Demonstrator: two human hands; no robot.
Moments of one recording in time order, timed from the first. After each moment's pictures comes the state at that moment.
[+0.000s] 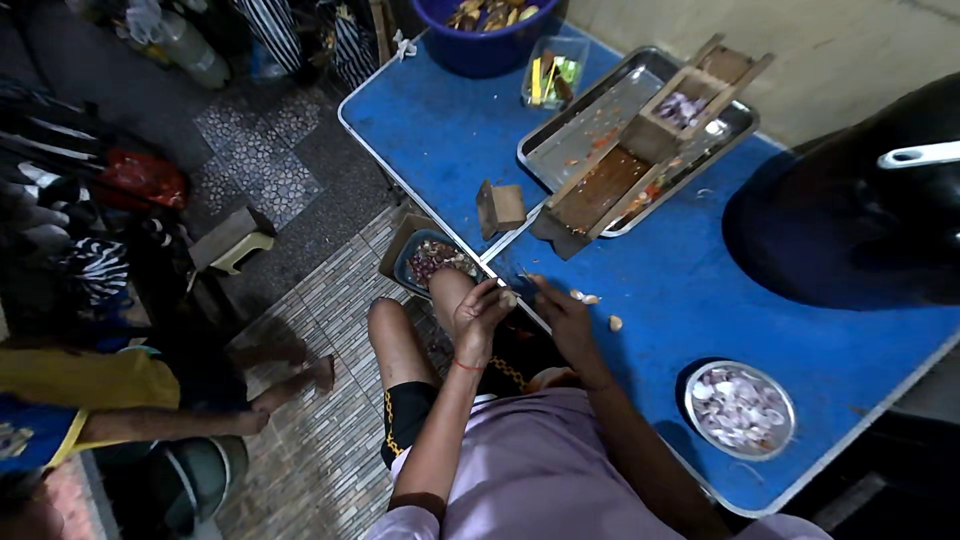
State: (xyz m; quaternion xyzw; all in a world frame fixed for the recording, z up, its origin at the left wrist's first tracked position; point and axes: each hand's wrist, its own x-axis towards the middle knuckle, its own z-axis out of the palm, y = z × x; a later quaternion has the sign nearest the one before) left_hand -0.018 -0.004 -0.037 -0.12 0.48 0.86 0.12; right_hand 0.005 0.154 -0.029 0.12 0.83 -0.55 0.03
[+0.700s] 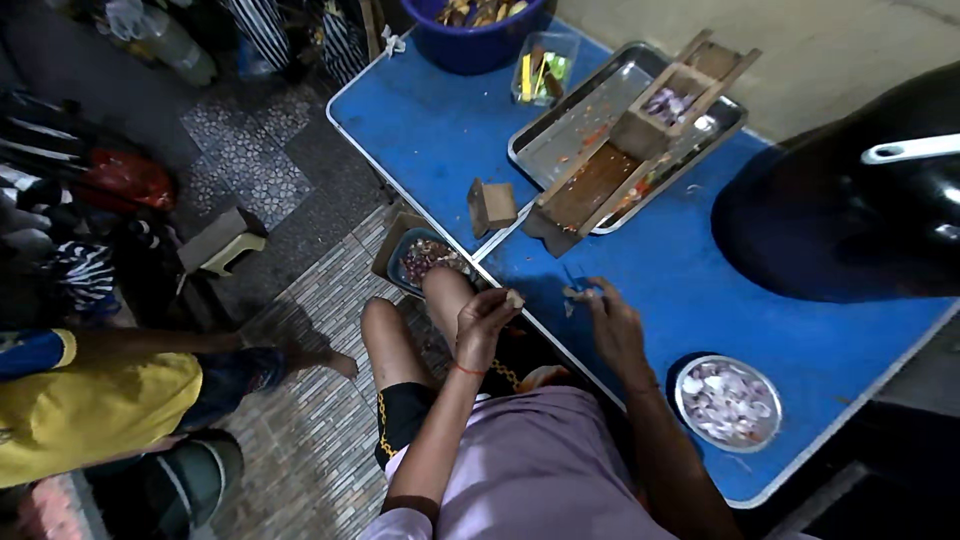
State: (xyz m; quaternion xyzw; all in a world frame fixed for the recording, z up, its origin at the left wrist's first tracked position) left_hand -0.010 0.010 -0.021 -0.11 0.45 0.87 0.15; right_hand 0.026 0.216 -0.025 0.20 0.89 -0.42 0.02
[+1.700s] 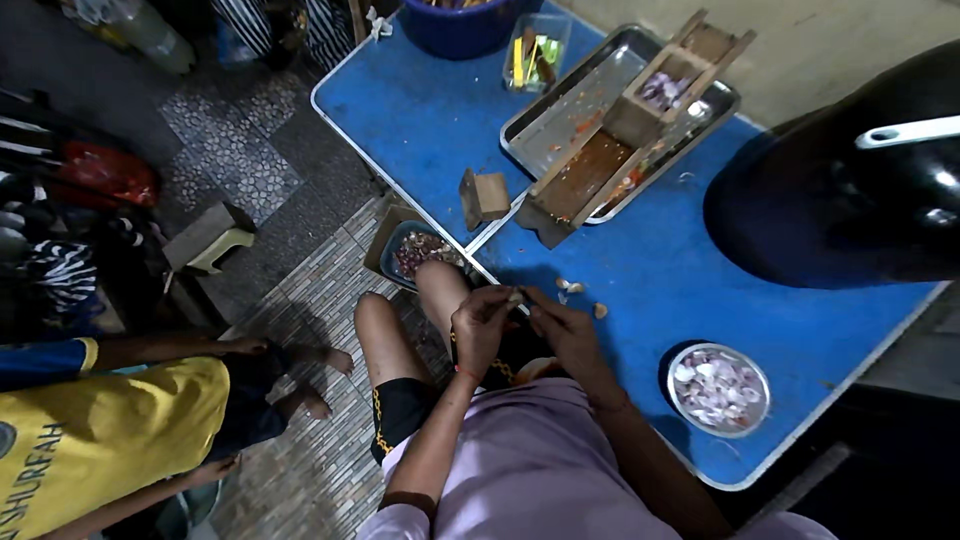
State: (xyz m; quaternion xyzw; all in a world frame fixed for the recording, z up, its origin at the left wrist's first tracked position) left_hand 0.000 0.013 -0.023 0.03 0.70 0.71 -0.01; right_hand 0.036 0.161 -0.003 0.09 0.79 -0.61 0.04
